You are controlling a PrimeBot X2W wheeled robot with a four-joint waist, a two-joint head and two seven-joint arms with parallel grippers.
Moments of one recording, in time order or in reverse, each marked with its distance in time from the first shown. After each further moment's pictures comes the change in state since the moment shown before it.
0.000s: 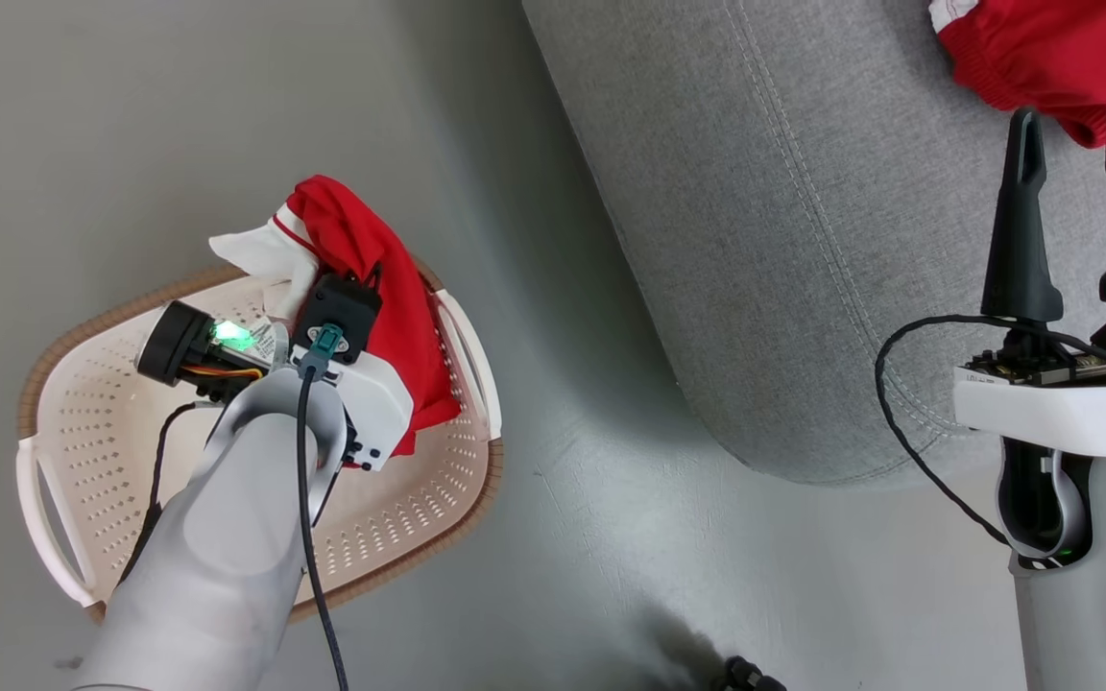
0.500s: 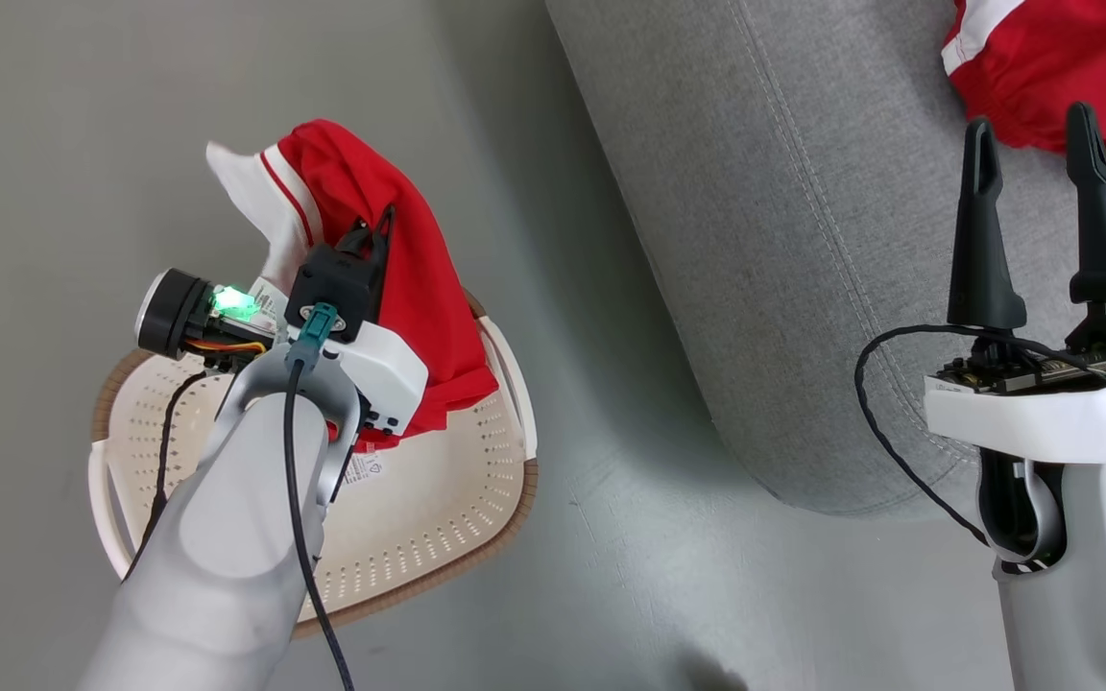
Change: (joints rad) left arm 0.032 -0.002 0.027 -0.194 -0.036 0.030 0.000; right arm 0.001 -0.001 0.037 0.005 -0.052 0.000 0.000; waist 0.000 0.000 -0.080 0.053
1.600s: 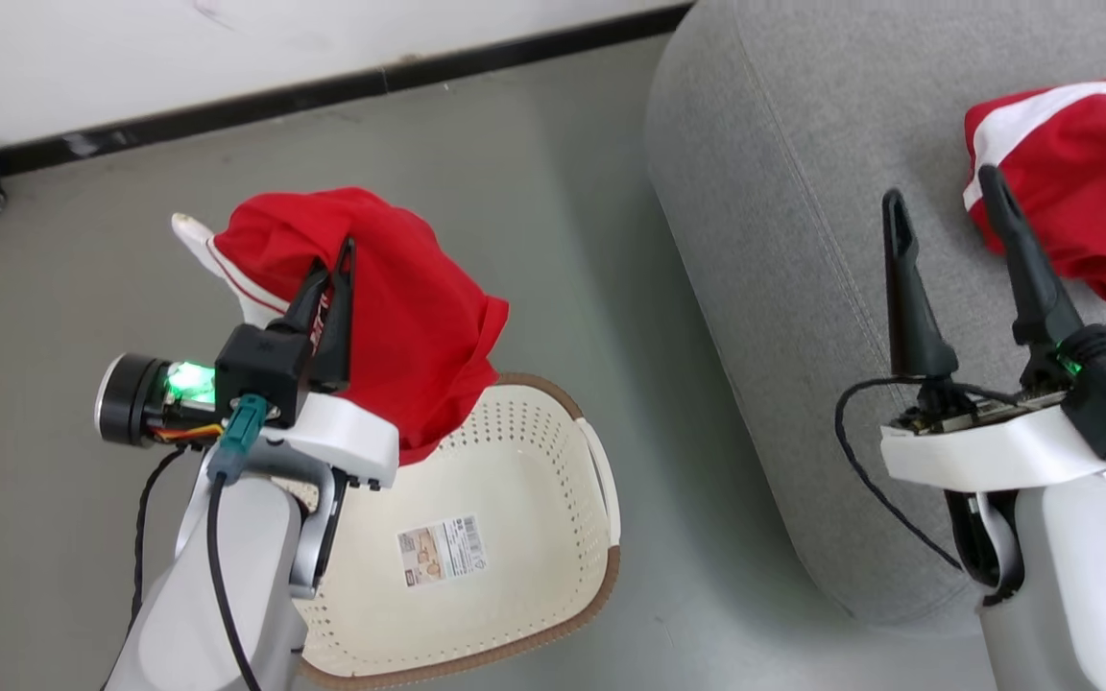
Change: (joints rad) left arm 0.252 0.026 0.093 -0.375 -0.088 0.056 0.000; right arm 0.031 -0.032 0.063 0.090 -0.115 0.000 -0.001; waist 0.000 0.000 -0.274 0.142
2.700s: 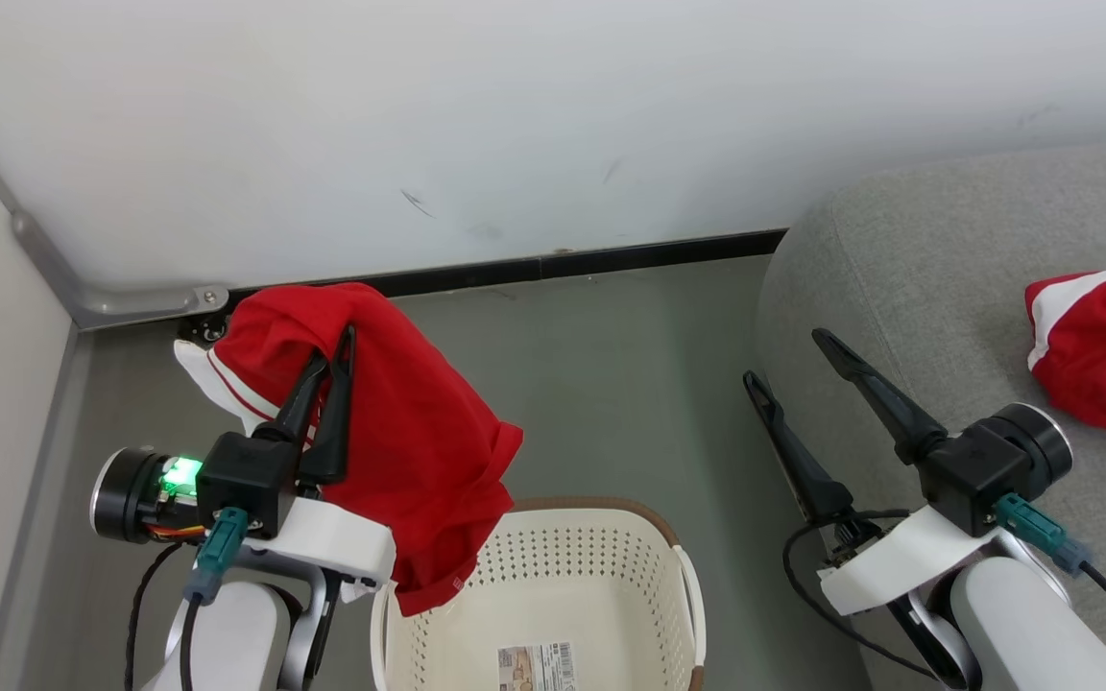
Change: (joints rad) left arm 0.213 0.020 0.014 -0.194 -0.025 -0.003 0.000; right arm 0.074 -0.174 0.311 0.099 0.106 0.000 0.049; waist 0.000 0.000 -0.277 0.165
